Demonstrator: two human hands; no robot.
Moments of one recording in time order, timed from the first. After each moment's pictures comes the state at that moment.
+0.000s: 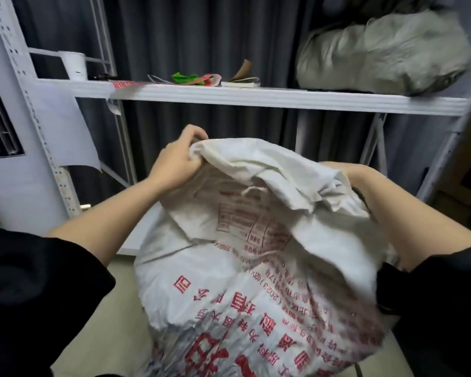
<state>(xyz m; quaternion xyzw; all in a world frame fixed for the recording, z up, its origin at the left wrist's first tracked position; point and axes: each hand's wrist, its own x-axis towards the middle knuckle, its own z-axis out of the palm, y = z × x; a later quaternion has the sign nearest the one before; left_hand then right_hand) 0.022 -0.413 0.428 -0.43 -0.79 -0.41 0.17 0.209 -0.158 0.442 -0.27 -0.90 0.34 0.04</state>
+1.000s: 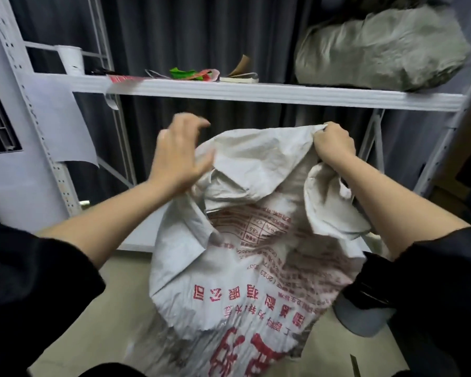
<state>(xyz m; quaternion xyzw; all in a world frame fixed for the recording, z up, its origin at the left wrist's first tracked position) 0.036 -0.415 0.424 -0.49 -0.71 -0.31 0.41 0.194 -0.169 0.464 -0.42 -0.82 0.19 0.33</state>
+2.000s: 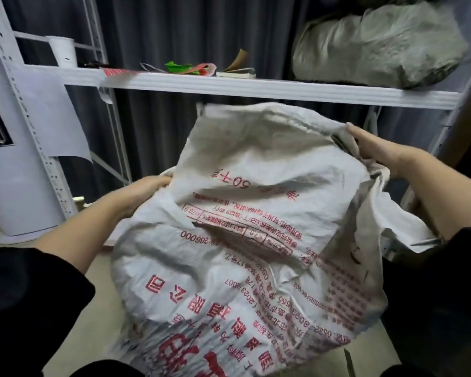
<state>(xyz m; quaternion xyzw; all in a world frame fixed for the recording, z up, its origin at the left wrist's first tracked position) 0.008 -0.456 0.378 -0.30 -0.68 -0.59 -0.32 0.264 -0.087 0.458 -0.29 -0.79 0.54 0.04</state>
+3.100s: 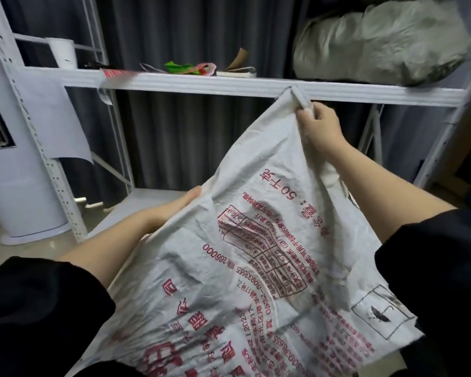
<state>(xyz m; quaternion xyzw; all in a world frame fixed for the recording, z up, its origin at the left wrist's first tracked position) 0.041 -0.435 0.357 -0.41 -0.77 -0.41 -0.27 0.169 -0.145 0.463 -0.20 -0.79 0.36 0.45</state>
